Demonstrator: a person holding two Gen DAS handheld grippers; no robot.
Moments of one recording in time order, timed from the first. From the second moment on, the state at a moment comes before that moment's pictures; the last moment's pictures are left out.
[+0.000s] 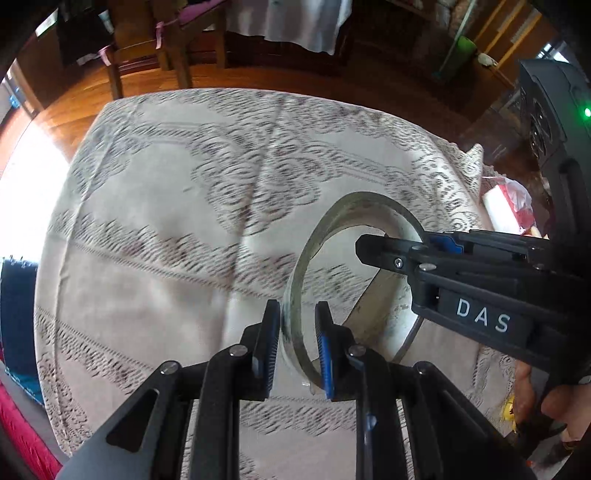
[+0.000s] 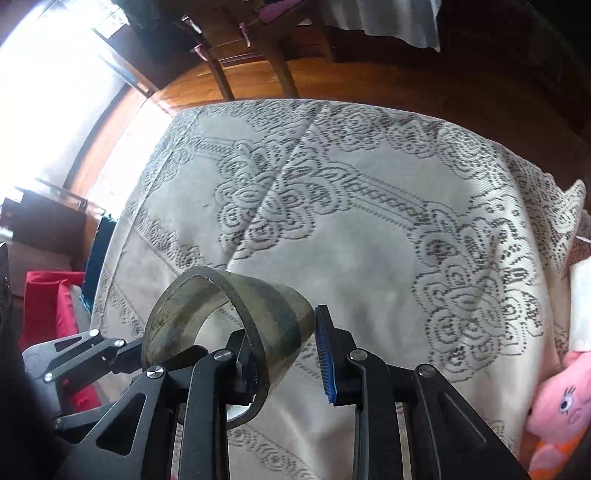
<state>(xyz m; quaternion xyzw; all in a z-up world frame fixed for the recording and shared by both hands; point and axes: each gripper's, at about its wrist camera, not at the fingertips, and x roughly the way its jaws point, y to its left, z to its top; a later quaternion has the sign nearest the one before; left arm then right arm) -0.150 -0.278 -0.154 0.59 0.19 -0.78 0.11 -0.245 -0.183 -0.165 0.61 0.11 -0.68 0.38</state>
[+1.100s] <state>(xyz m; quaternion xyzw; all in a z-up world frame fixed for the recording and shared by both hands) 0.125 -0.546 -0.192 0.53 0.35 -0.71 0.31 0.011 -0.511 -0.209 0.57 0.28 -0.54 0.55</state>
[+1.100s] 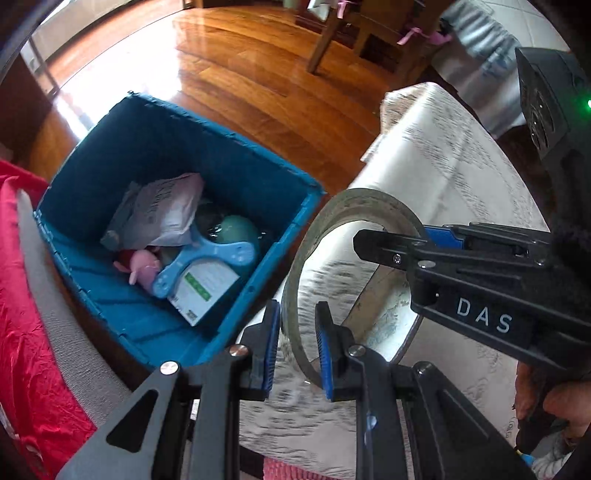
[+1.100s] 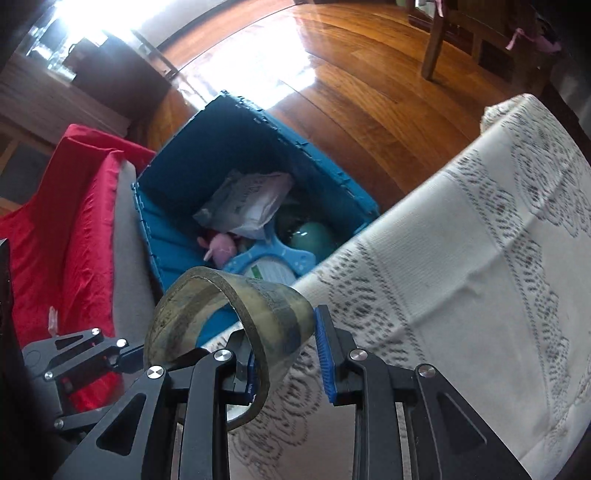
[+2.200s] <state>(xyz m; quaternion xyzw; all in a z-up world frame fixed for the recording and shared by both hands) 0.253 -0.718 -0.286 0.52 0.39 -0.65 0.39 0.128 -0.692 -0.321 0.55 0.36 -0.49 0.57</state>
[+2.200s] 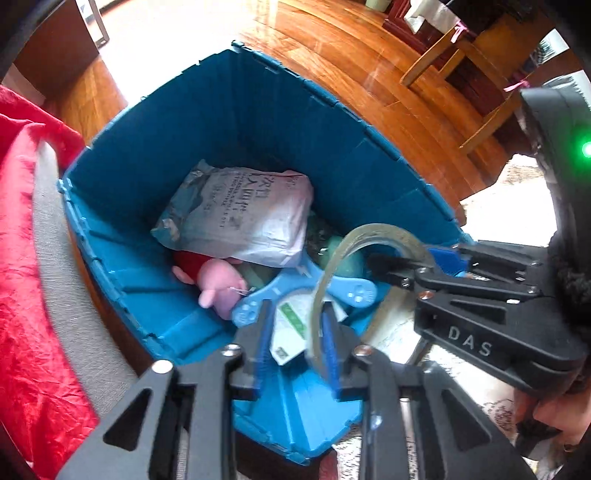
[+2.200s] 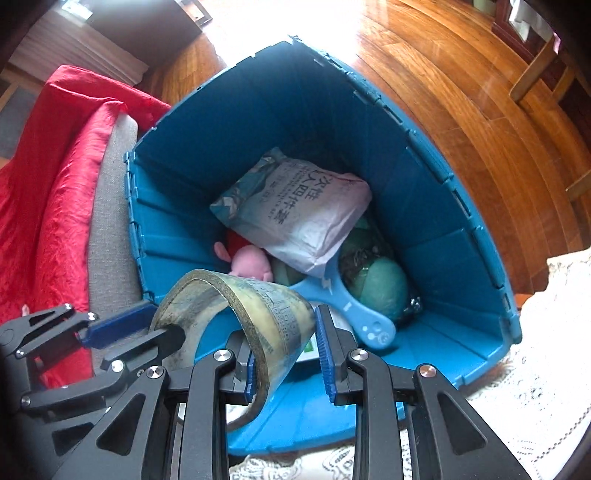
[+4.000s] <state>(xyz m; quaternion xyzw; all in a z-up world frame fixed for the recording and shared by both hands) 0.288 -0.711 -0.286 0.52 0.40 -0.61 0.45 0.108 -0.655 -0.288 0.51 0.42 -0.55 0.51</state>
